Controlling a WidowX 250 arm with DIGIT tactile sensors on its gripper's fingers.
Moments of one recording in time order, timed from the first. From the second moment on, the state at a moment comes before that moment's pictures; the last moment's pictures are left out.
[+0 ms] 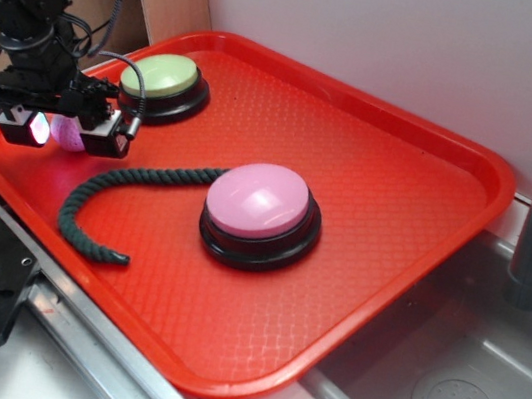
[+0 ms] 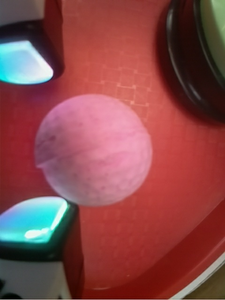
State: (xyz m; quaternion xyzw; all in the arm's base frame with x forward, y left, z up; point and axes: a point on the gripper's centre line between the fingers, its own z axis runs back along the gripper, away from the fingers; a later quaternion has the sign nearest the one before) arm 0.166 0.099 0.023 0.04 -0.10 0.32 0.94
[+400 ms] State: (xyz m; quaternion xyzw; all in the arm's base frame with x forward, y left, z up) arm 0.166 0.105 0.018 0.05 -0.11 0.32 0.94
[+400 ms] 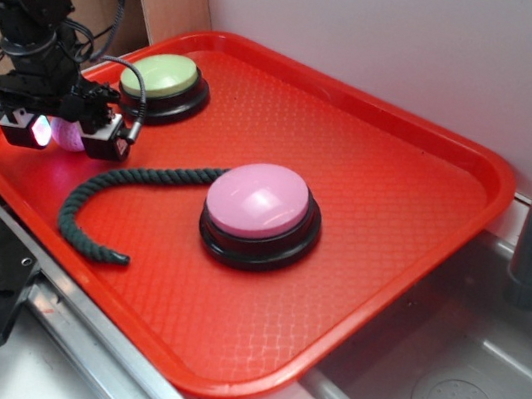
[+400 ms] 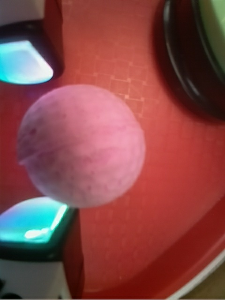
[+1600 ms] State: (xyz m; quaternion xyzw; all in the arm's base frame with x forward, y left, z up) arm 0.196 0.046 0.130 -0.02 0.00 0.27 0.96
